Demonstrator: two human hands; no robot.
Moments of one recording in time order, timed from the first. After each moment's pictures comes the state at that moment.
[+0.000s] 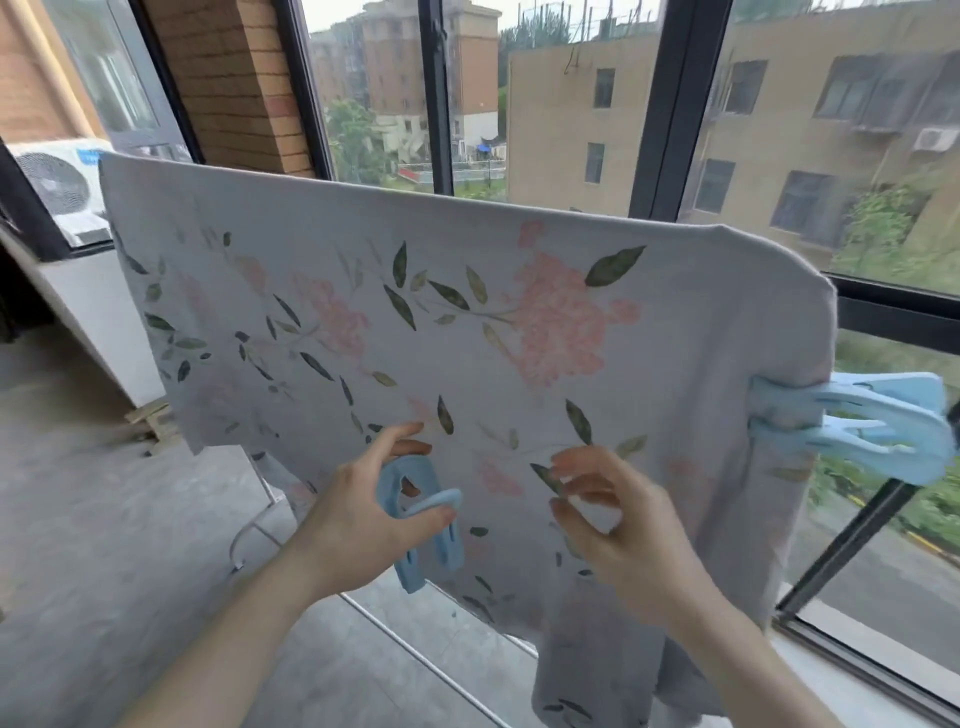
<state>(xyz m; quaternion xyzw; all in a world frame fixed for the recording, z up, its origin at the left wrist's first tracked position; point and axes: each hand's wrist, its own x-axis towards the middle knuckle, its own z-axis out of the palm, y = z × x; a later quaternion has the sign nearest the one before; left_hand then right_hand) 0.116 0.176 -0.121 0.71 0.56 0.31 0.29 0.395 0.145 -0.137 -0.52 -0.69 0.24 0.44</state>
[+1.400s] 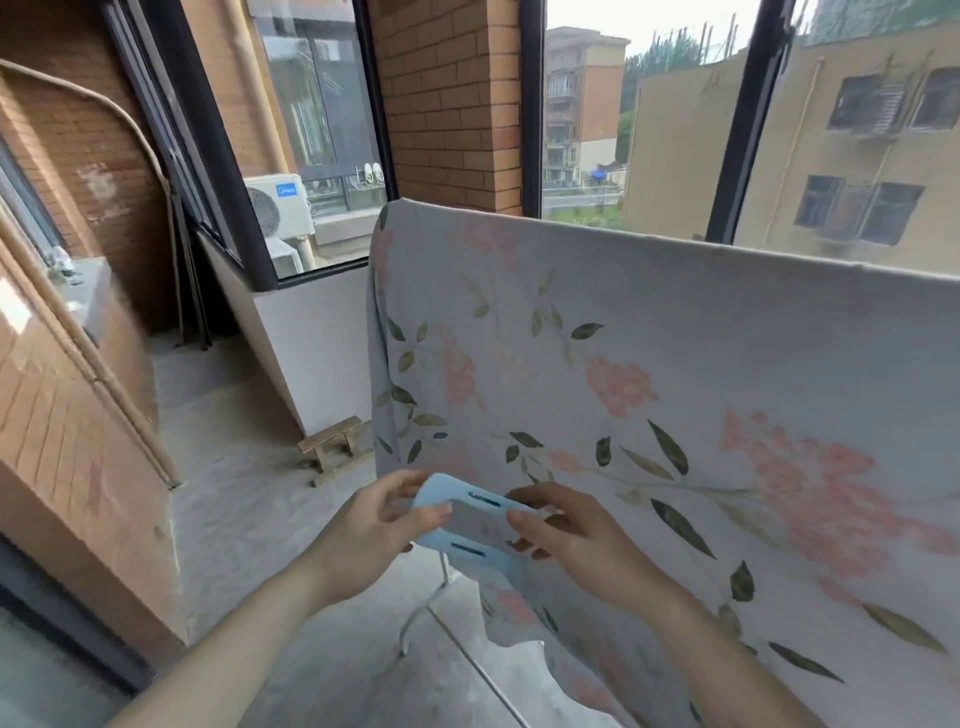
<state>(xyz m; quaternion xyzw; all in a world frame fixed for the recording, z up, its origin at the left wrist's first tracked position) -0.412 0.455 -0.135 0.57 0.62 0.36 0.40 -0.153 0.506 -0.158 -0.42 -0.68 0.51 0.32</state>
